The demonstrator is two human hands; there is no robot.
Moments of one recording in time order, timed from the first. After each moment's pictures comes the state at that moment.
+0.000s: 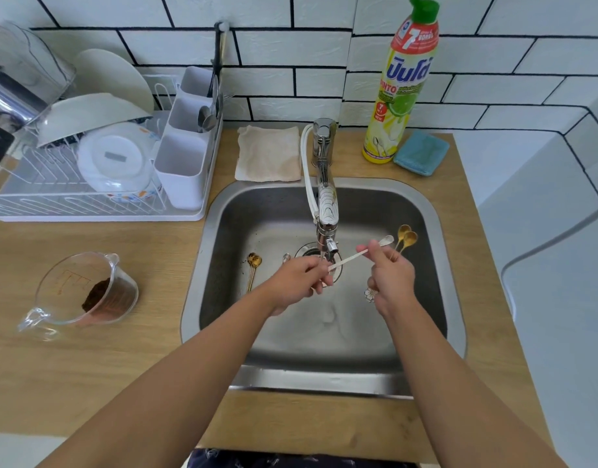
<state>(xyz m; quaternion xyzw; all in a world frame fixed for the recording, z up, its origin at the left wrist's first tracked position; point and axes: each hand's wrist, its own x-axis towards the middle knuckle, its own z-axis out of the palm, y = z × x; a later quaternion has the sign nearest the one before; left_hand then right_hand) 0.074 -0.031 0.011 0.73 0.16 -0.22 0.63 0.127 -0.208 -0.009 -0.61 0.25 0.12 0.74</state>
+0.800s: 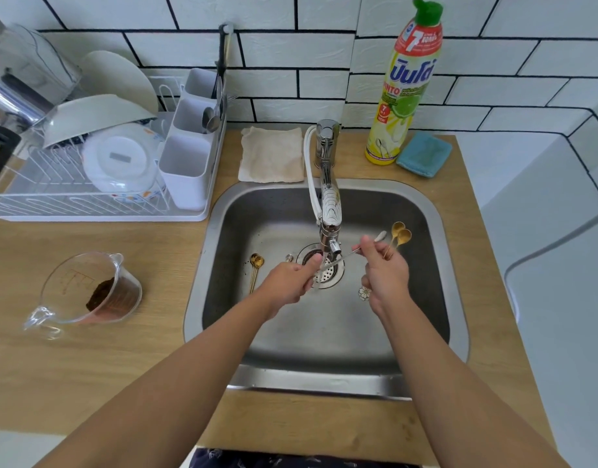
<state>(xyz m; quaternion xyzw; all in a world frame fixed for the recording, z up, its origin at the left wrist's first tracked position) 0.068 -0.016 0.001 0.75 0.23 -0.20 0.59 0.124 -0.194 0.002 -0.61 0.24 0.12 0.75</state>
